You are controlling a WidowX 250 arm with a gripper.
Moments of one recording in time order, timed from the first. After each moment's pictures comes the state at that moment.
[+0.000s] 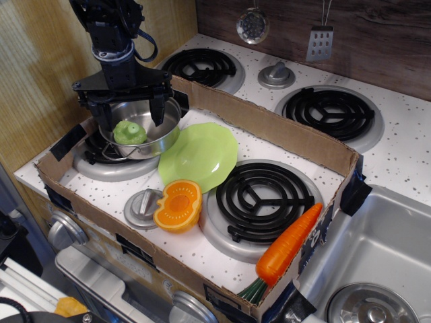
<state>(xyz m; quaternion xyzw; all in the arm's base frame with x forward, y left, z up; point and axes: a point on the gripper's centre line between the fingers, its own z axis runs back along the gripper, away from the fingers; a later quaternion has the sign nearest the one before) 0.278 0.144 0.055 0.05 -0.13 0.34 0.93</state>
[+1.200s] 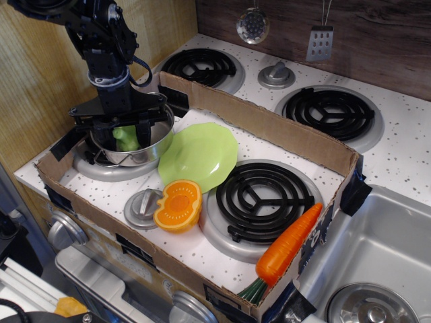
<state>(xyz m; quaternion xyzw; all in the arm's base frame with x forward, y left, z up) 0.264 0.142 0.031 0.04 -0.10 0.35 0.93</state>
